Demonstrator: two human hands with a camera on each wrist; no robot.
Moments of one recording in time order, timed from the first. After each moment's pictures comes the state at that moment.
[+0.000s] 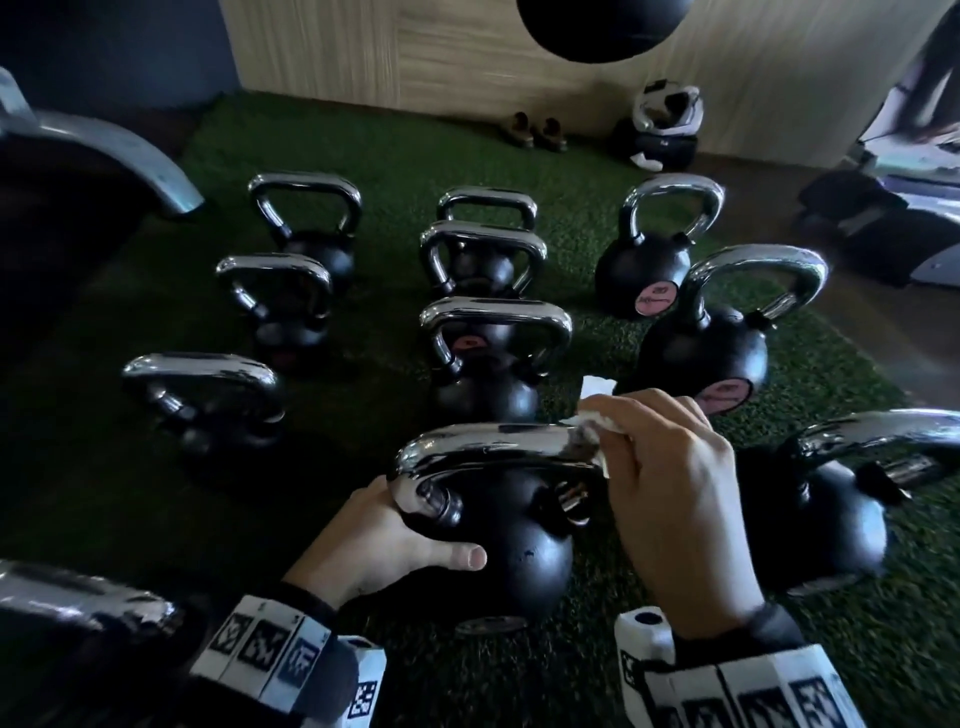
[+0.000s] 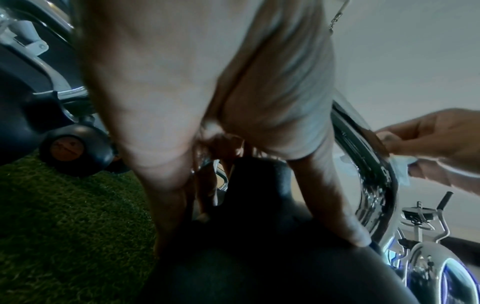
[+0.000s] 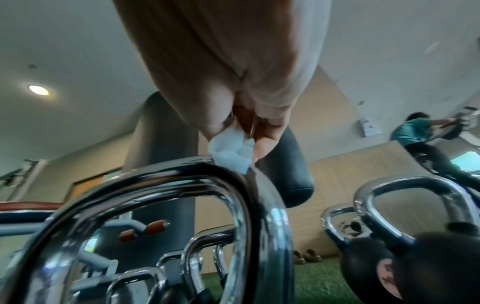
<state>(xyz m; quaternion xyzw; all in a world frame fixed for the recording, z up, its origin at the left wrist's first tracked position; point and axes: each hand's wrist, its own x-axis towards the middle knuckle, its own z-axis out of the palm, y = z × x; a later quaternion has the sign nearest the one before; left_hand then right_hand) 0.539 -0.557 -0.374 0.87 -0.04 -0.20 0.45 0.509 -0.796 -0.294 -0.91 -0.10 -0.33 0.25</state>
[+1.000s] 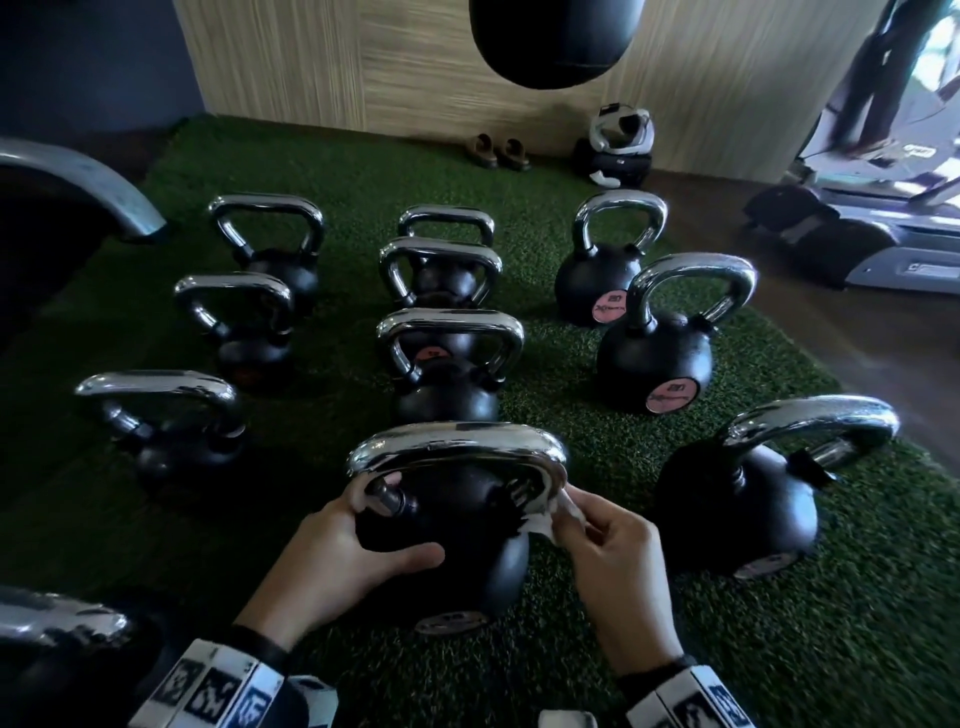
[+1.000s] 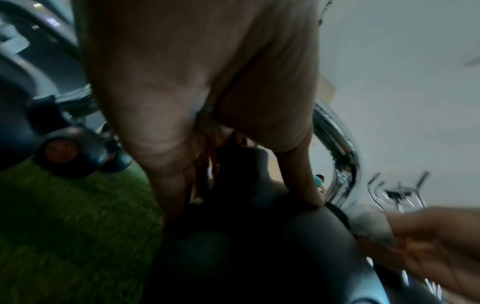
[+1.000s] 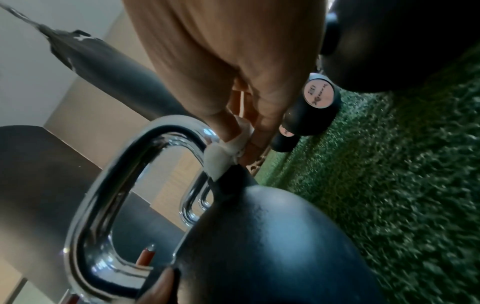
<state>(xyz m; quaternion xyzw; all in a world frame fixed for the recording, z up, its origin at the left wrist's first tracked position) 0.512 -0.568 -0.353 0.90 -0.01 -0.14 0.42 0.477 -0.820 -0.375 -0.78 0.14 -0.14 0.60</state>
